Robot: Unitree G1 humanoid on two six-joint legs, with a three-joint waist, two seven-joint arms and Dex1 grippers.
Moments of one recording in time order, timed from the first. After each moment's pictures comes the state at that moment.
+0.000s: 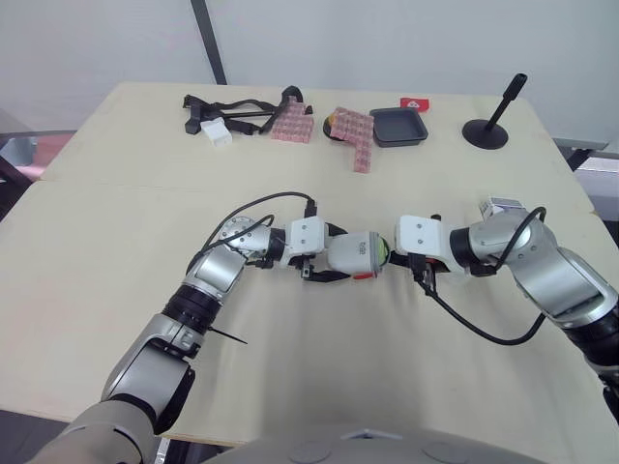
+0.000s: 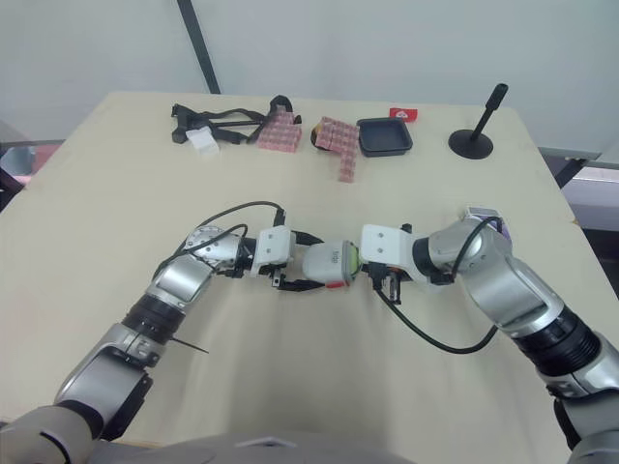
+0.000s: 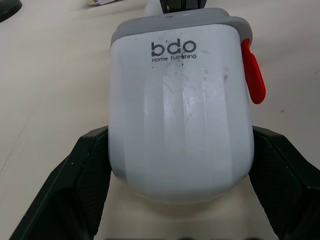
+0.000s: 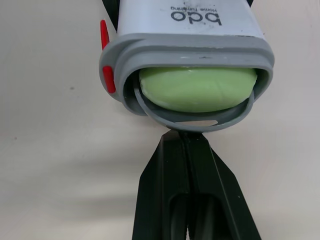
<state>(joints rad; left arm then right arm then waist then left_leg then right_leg) -0.57 0.31 -0.37 0.30 -0.03 -0.12 -1.15 -0.45 -0.84 0.36 -0.40 0.07 0.63 1.08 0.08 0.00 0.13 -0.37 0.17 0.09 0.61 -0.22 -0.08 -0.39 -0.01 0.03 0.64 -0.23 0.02</state>
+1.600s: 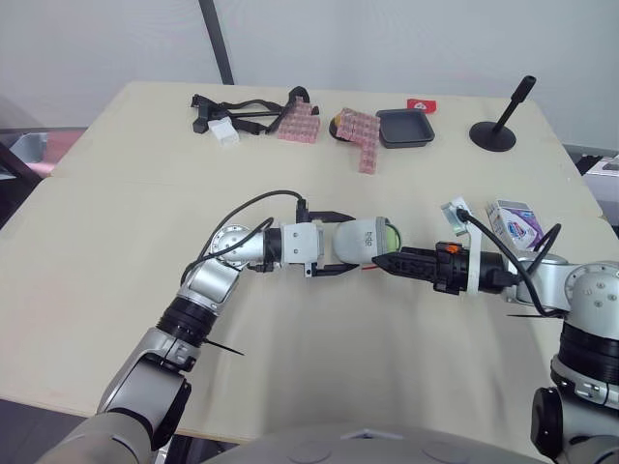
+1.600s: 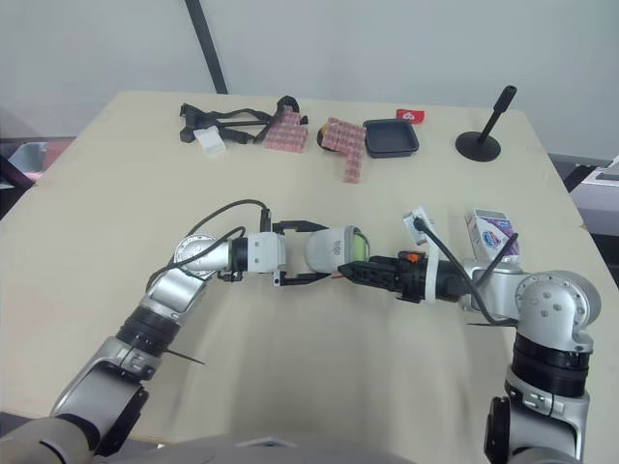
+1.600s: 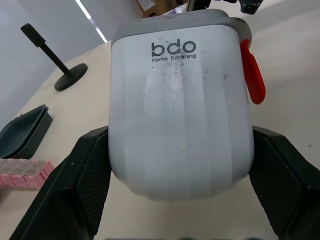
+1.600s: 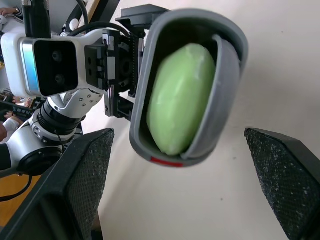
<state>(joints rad) -0.49 0.31 -0.34 0.22 -0.04 -0.38 -1.02 -0.35 -0.40 -0.38 -0.35 1.12 1.61 0.48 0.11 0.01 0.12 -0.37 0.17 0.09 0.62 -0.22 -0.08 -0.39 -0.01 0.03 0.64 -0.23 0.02</state>
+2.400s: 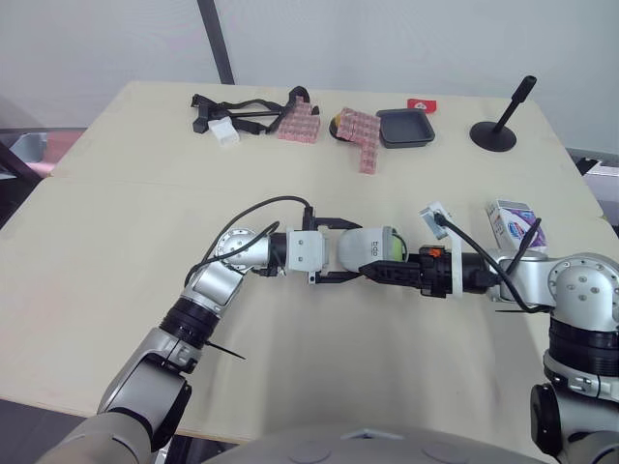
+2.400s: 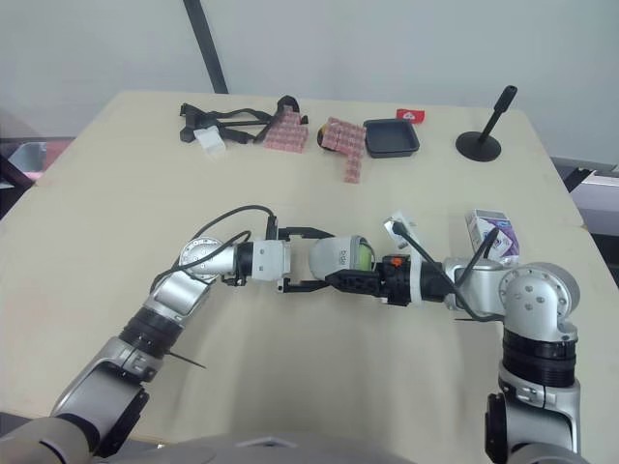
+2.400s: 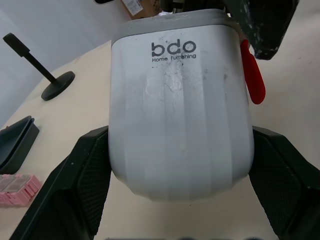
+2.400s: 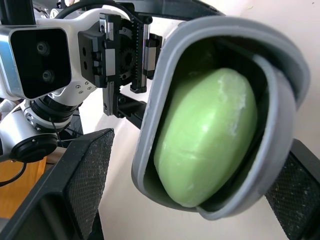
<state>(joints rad) -0.49 0.31 -0.38 0.22 -0.04 -0.40 -1.03 -0.37 -0.42 -0.28 -0.34 1.16 1.59 0.41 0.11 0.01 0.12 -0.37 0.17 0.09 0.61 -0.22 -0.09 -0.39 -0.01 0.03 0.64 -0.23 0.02</state>
